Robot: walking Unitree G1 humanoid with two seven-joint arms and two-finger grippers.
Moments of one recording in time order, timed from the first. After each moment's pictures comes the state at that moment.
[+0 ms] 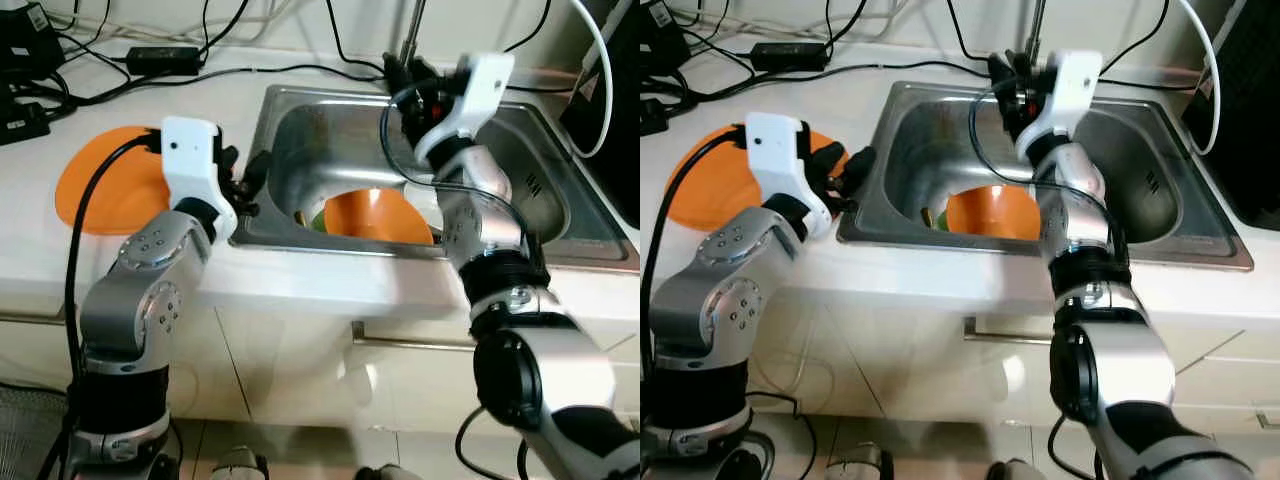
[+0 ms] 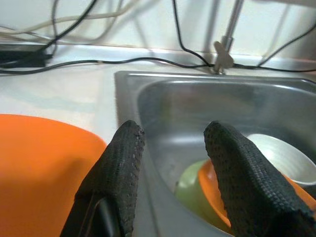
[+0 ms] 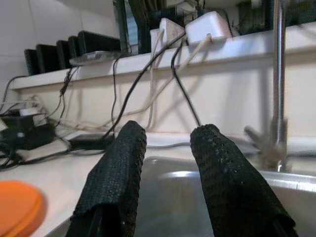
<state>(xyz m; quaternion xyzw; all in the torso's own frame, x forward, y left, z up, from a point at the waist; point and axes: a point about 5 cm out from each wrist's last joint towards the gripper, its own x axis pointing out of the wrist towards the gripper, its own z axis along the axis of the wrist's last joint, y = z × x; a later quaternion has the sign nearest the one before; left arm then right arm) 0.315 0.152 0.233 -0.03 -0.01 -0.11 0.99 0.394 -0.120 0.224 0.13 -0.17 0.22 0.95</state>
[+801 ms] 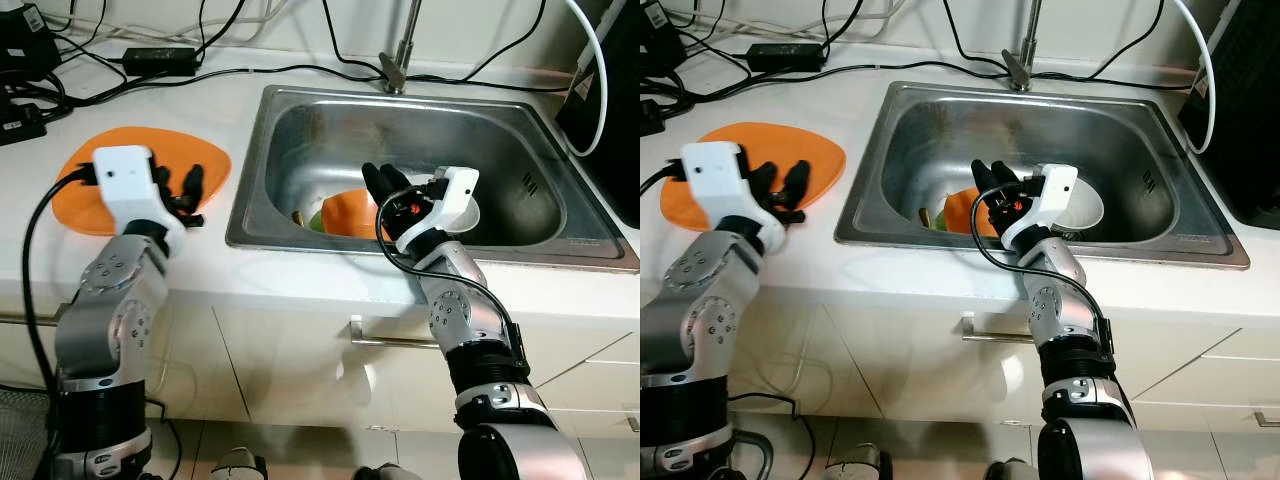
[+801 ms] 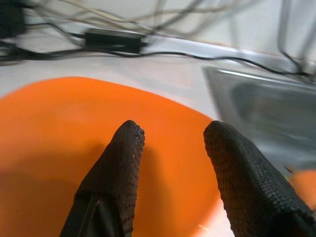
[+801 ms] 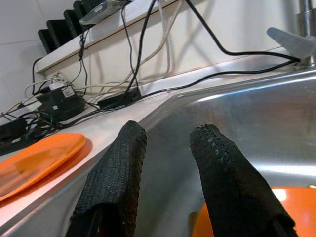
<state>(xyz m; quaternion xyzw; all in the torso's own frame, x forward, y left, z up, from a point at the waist) 0.309 0.219 0.209 -0.05 -0.02 0.06 1.00 0.356 -0.101 0.158 0.21 -0.09 0.25 0.94</state>
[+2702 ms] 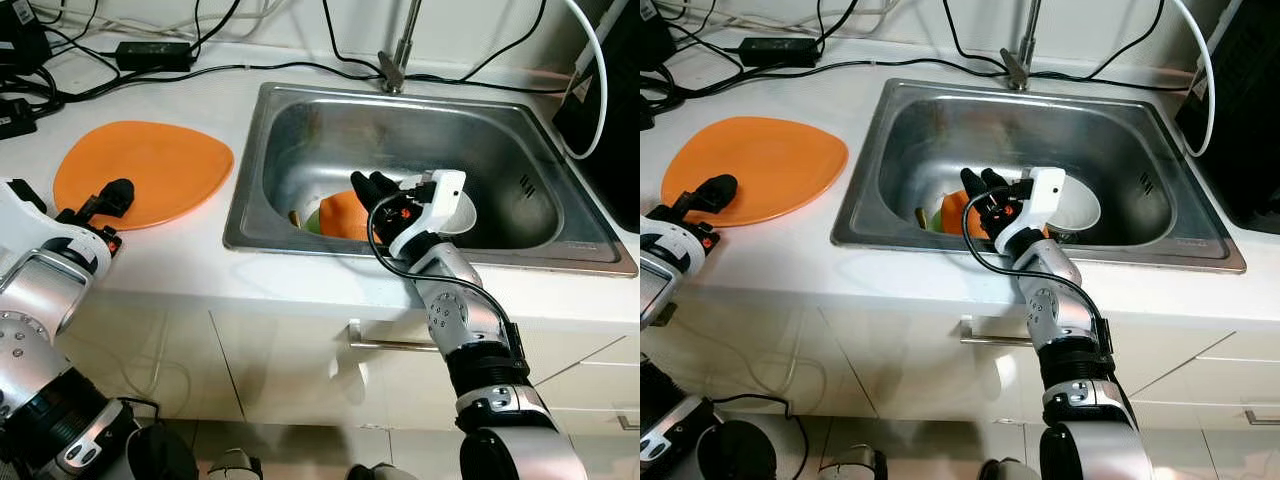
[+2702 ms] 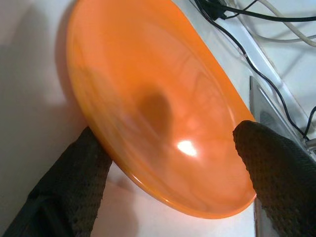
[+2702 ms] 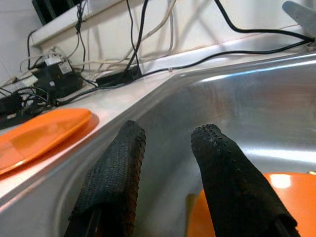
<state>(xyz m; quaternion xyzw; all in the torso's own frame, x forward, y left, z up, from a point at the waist) 0.278 0.261 0.213 -0.36 0.07 0.12 0.92 0.357 -0.100 0.154 0.19 -0.06 0.26 0.94</state>
